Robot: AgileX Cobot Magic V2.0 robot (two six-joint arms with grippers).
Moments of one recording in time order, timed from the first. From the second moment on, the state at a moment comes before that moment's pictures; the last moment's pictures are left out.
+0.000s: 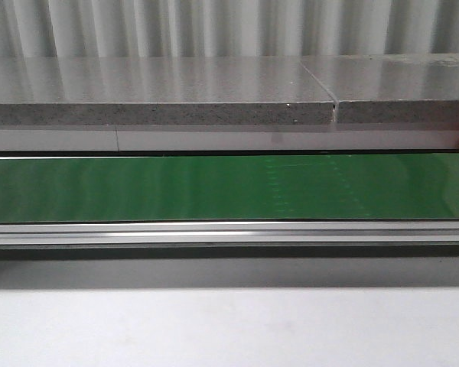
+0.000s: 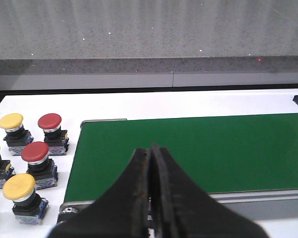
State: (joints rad) left arm -0.09 0.30 -0.45 0.03 0.50 0.00; right arm -0.52 1.63 -0.90 0.06 0.43 0.15
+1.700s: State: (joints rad) left arm -0.09 0.30 -0.45 0.03 0.50 0.00; right arm 0.07 0.74 -0.67 0.06 0.37 -0.04
